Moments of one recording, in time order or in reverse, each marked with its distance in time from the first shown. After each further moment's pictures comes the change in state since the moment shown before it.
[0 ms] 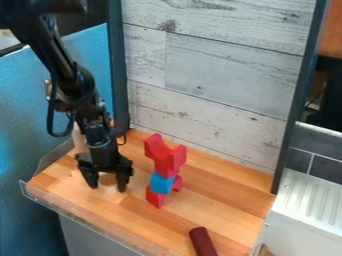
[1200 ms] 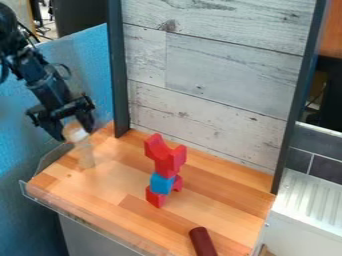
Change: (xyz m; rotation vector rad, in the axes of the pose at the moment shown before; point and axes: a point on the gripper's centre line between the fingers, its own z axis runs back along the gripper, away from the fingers) arm 0.018 0.050 0.106 -0.230 -0.078 0.335
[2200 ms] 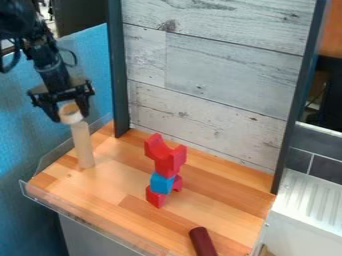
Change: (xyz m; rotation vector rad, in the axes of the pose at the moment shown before) arm 0.045 0.009 -0.008 0.175 -0.076 0.039
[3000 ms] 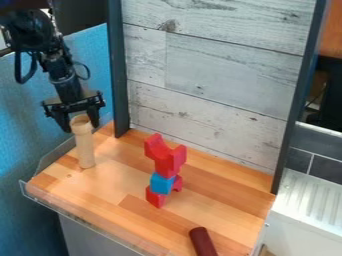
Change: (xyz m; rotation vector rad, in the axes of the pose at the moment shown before) arm 0.000 -0.010 -0.022 0.004 0.042 -0.004
